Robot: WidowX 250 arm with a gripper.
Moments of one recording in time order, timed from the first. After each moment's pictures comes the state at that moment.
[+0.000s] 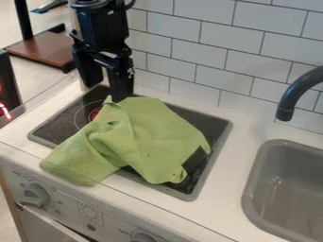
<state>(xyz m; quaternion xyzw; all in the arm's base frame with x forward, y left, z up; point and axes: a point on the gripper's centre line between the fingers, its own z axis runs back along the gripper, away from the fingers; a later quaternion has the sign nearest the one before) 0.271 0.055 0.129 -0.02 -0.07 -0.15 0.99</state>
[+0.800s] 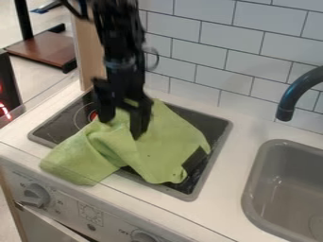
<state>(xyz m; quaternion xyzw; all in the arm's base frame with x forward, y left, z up) 0.300 0.045 0.041 0.02 -0.03 -0.08 1.00</state>
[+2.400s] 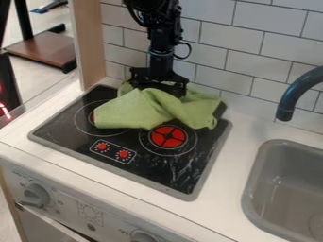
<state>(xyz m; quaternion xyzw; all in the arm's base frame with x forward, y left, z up) 0.418 0.060 0.023 0.03 -0.04 0.08 1.00</state>
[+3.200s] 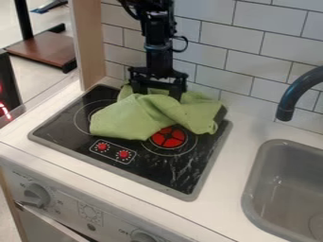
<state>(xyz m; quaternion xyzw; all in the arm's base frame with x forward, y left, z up) 0.398 0.049 0.051 -0.04 -0.01 0.04 1.00</state>
